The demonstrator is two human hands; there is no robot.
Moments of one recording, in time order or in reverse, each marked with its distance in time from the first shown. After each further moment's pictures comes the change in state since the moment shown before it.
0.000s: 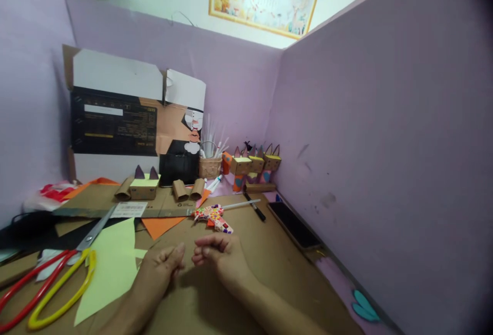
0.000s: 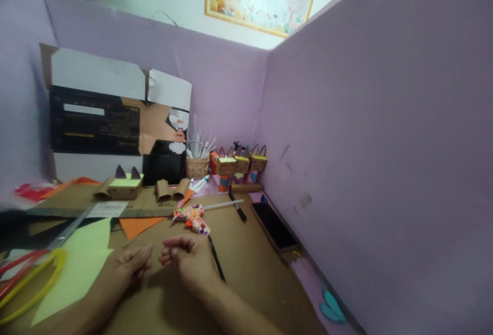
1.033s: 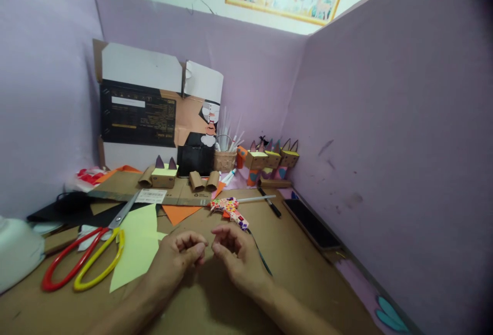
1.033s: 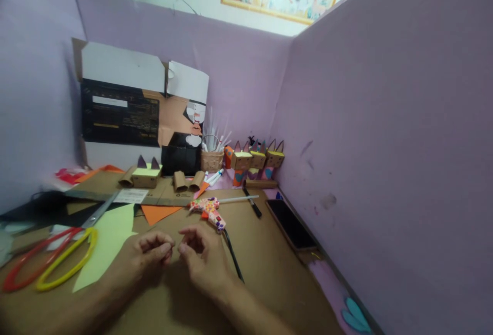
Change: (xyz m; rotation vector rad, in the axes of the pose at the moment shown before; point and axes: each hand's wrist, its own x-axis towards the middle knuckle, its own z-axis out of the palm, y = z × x) left_hand -0.015 0.012 -0.004 -0.234 -0.131 -0.010; right_hand -0.020 0.001 -0.004 -0.479 -0.168 -0.403
